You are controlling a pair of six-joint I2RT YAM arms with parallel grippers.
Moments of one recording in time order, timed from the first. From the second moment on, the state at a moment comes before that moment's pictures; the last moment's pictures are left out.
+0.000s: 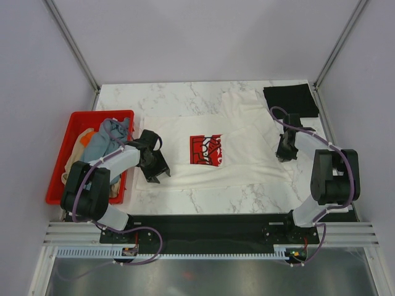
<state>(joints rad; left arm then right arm) -0.30 1.51 0.80 -0.62 0.10 -0.80 -0.02 1.65 0.97 -0.56 0.16 0.32</state>
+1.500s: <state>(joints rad) -0.31 1.51 0.80 -0.62 0.09 -0.82 -0.01 1.64 0.94 -0.47 0.14 0.32</state>
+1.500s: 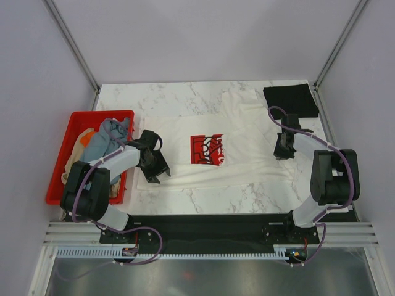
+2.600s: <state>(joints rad) -0.25 1.62 0.93 -0.65 -0.07 -0.79 -0.05 1.52 0.82 -0.63 0.31 0.65</state>
